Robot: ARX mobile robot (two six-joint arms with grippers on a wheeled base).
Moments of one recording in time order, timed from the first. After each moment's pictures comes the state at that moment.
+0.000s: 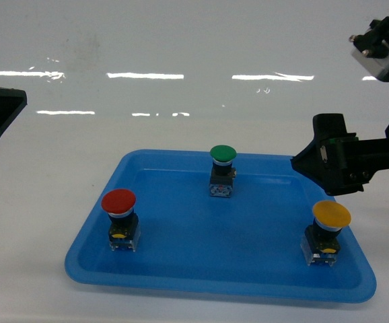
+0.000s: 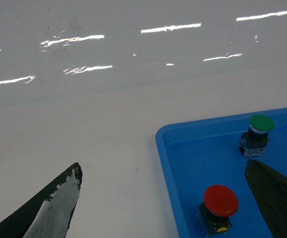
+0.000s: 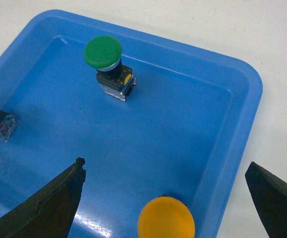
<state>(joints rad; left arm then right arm) -0.18 1.03 0.37 0.47 -0.04 0.05 0.23 1.61 0.86 0.08 -0.22 0.01</state>
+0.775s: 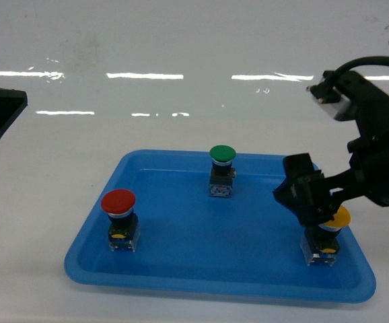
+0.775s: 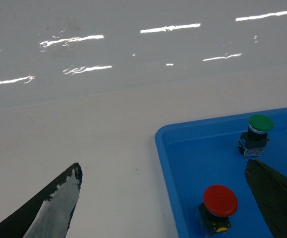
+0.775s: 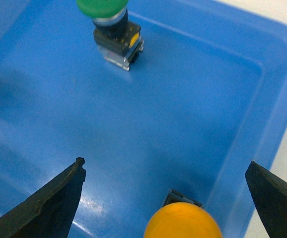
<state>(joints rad) -0.18 1.03 0.37 0.47 -0.04 0.05 0.26 1.74 0.90 0.07 -0.21 -0.06</state>
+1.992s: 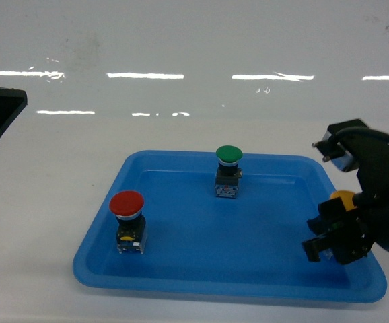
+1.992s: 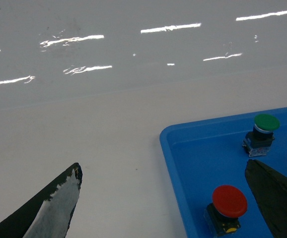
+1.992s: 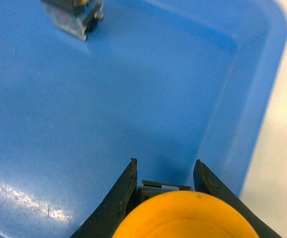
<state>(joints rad) -0.18 1.03 0.37 0.47 -0.04 0.05 0.24 1.81 0.76 0.31 -0.11 -0.13</state>
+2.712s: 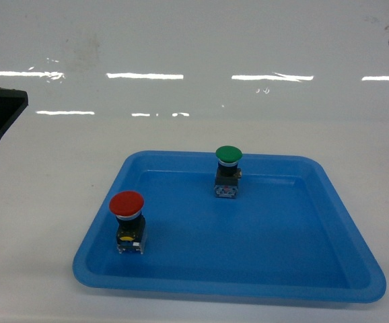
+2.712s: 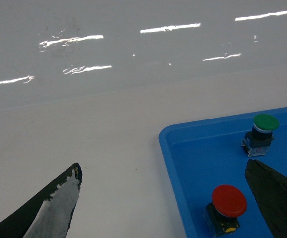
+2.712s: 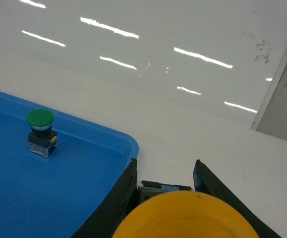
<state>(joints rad) -0.18 1.03 0.37 0.47 -0.04 0.05 0.22 1.11 0.36 0.61 0.08 -0.21</state>
